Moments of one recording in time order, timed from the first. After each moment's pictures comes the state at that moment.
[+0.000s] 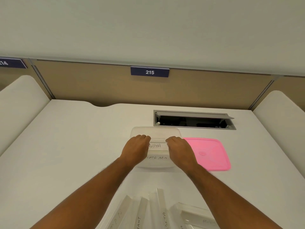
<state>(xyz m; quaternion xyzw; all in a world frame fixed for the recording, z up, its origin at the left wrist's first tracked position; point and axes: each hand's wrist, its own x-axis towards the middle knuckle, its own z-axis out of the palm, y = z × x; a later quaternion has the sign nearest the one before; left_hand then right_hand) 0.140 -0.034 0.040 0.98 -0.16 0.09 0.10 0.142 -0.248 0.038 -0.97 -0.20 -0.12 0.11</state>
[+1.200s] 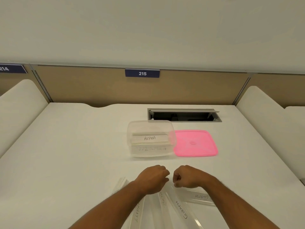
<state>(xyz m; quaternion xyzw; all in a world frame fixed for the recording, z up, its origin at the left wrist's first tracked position) 0.009 -0.104 -0.001 0.94 -0.32 -0.05 0.12 0.023 -0.303 0.032 -0.92 -0.13 0.33 0.16</state>
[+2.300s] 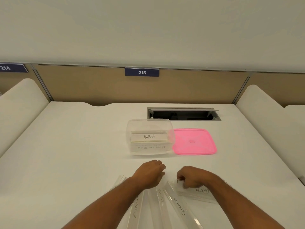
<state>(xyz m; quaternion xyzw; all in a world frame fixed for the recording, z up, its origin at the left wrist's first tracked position) 0.011 -0.098 0.004 0.95 -0.30 -0.03 0.11 0.013 -0.315 0.048 -0.92 -0.14 0.36 0.10</state>
